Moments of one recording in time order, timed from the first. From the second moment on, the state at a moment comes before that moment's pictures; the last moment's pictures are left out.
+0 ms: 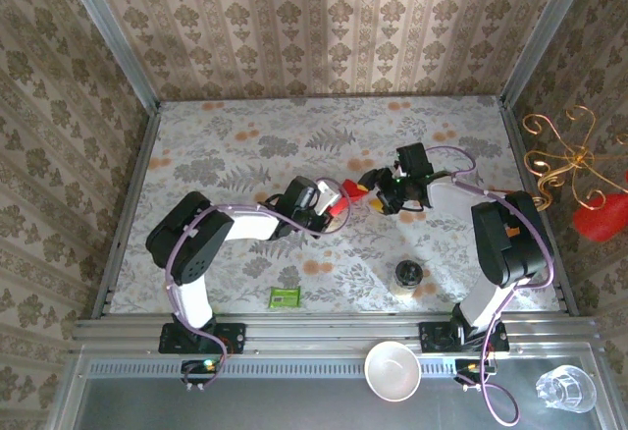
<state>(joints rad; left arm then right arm) -0.77 1.82 0.86 0.15 0.21 0.01 0.26 1.69 0.94 -0.20 -0.49 1.08</state>
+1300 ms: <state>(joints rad) -0.64 2.04 1.29 -0.37 0.65 -0.26 0.34 1.77 0.96 -0.22 -0.44 0.65</state>
